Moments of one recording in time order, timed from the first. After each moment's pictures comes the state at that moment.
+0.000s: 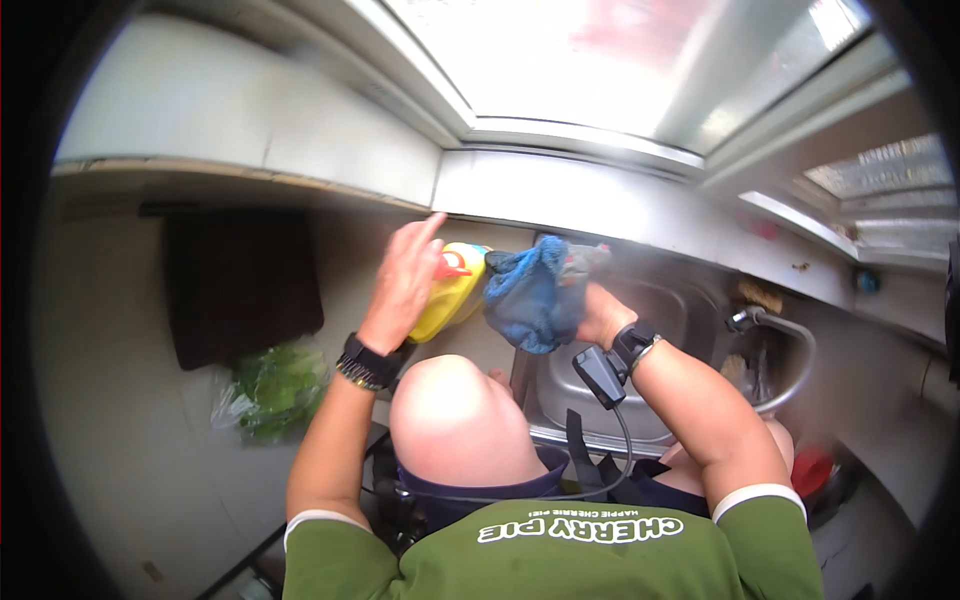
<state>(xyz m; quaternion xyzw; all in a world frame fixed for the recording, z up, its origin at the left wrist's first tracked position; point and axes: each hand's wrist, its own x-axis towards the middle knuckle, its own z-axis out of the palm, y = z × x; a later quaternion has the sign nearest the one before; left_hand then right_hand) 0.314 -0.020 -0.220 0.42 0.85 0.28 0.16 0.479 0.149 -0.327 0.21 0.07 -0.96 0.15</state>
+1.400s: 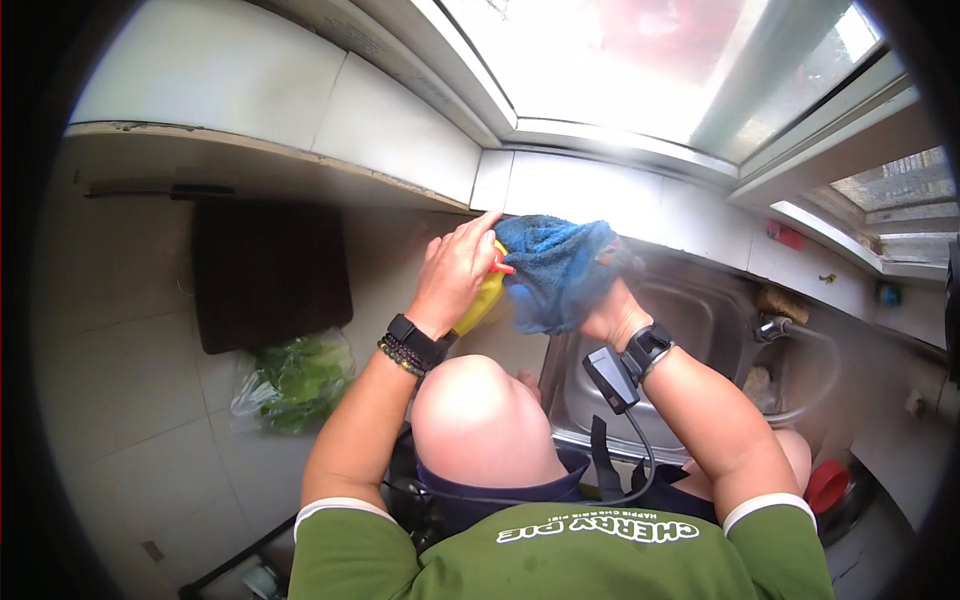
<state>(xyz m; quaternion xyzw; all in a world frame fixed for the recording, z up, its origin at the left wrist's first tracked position) 0.316 -0.010 -0.229 0.43 0.87 0.21 0.16 0.454 0.133 -0.307 0.17 0.02 -0.98 0.04</state>
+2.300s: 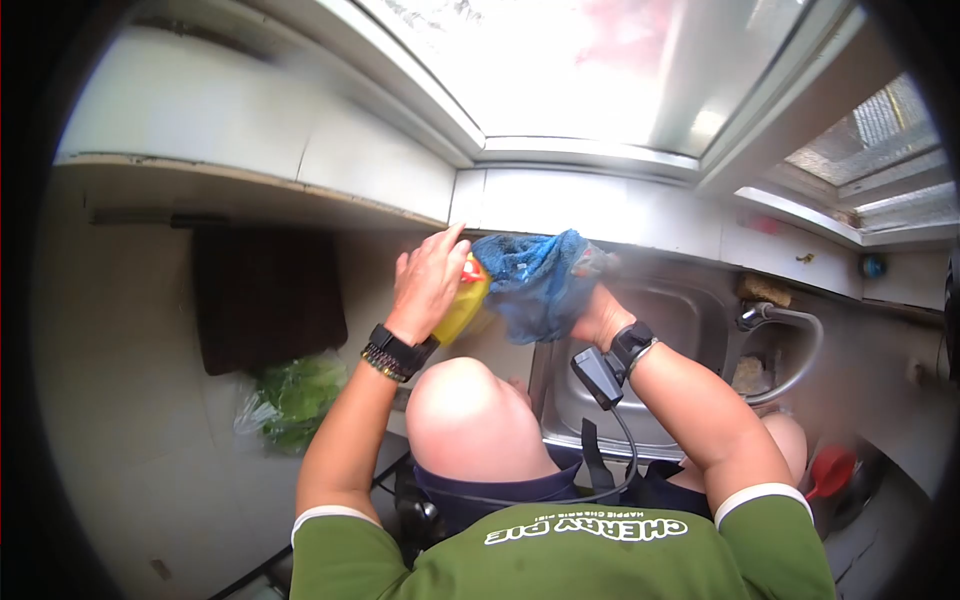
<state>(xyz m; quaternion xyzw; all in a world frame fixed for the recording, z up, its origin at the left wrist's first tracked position) 0.319 -0.008 -0.211 0.41 0.89 0.14 0.15 0.469 0.137 -0.328 0.17 0.04 -0.98 0.07</state>
